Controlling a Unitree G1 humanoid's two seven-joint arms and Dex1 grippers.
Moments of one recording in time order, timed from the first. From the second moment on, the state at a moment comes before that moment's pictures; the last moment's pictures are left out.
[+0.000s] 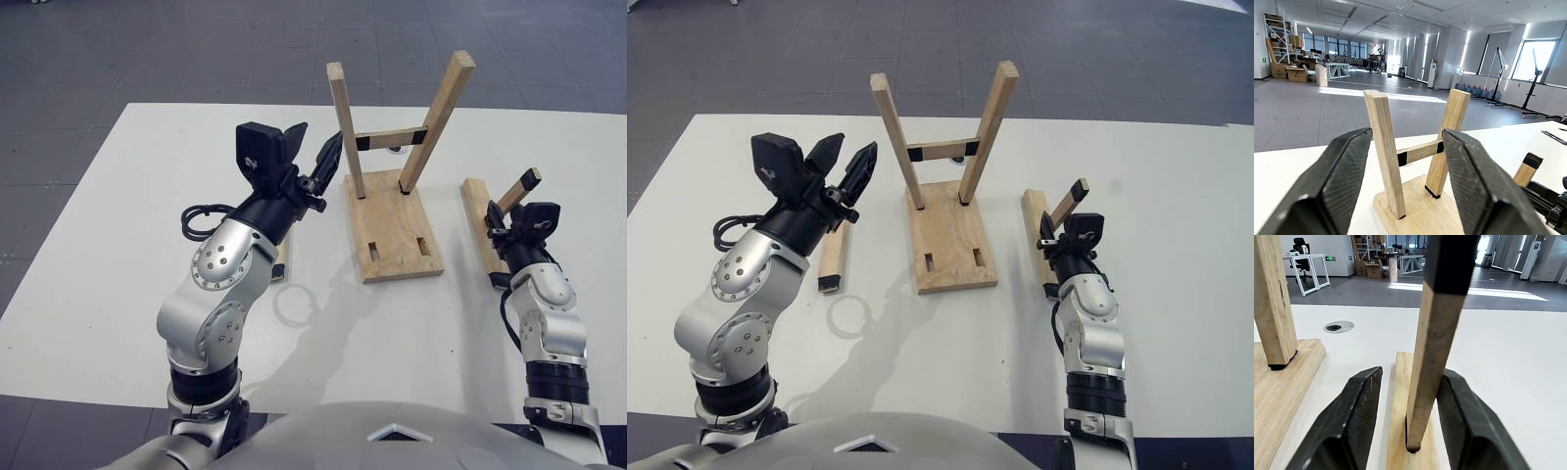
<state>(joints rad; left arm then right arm) -0.17 0.14 -0.06 -0.73 -0.46 0.76 -0.02 -0.02 -0.28 -0.18 0.01 0.24 0.16 0.18</state>
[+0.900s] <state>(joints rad) -0.17 0.12 -0.07 -0.73 -0.45 0.76 -0.02 -0.48 -0.36 -0.26 -0.14 0.27 0.58 0.03</state>
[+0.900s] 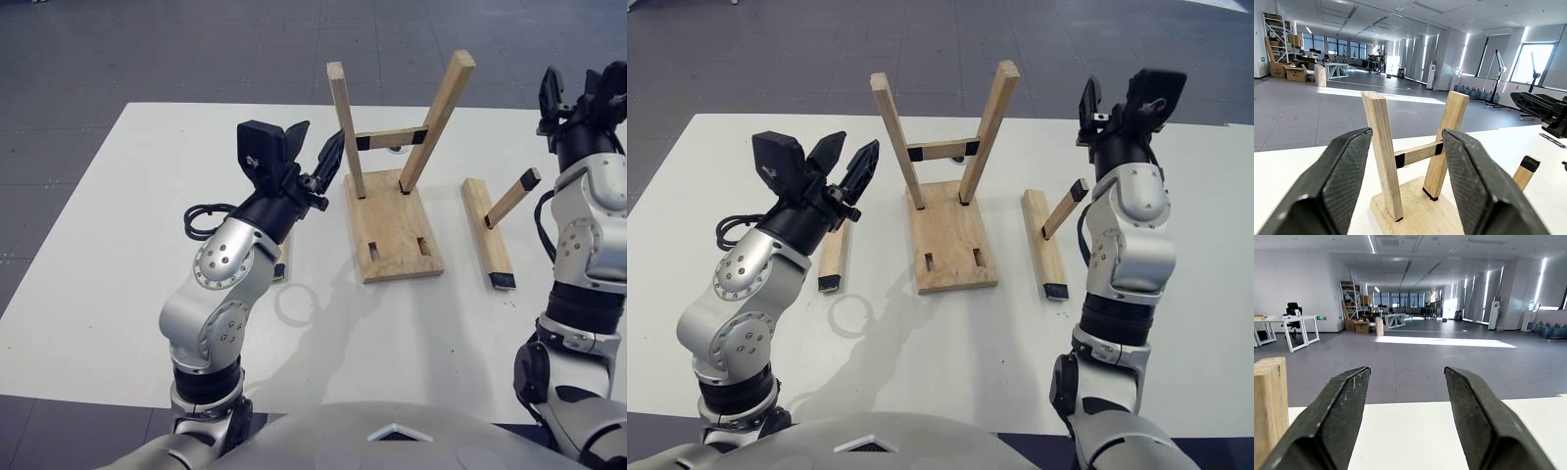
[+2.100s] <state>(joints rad) -0.18 0.12 -0.07 -0.72 -0.42 0.76 -0.02 -0.78 -0.41 -0.31 -0.18 0.27 0.87 0.01</state>
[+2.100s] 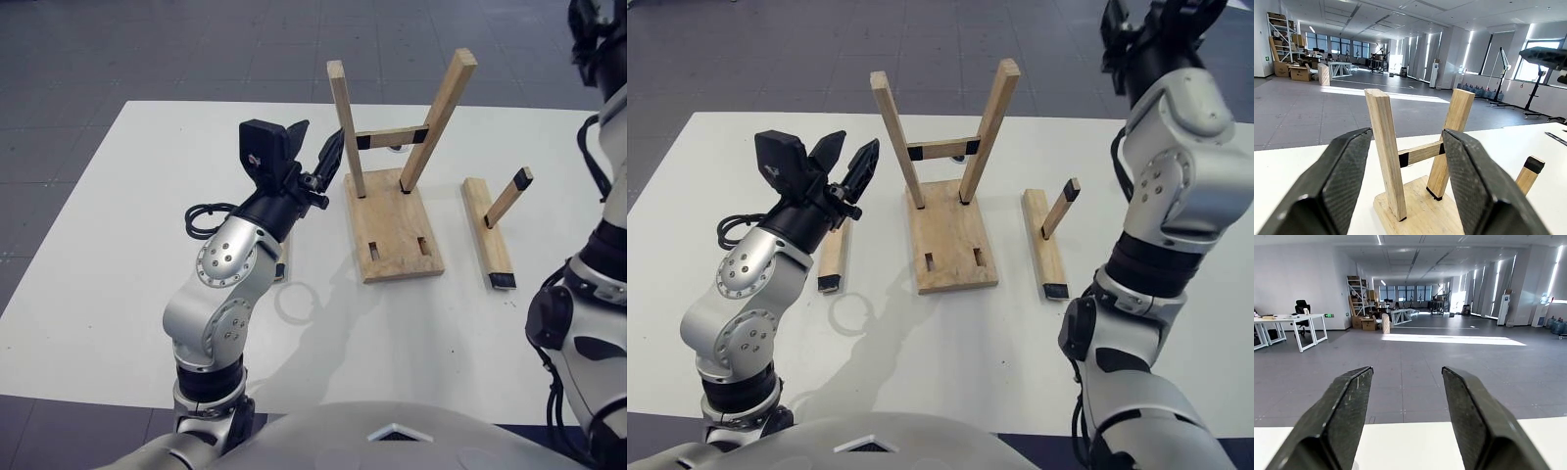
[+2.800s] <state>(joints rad) -0.18 0.06 -0.10 -0.73 -0.39 0.74 -0.01 -0.35 -0.29 -0.27 -0.12 0.24 0.63 0.02</state>
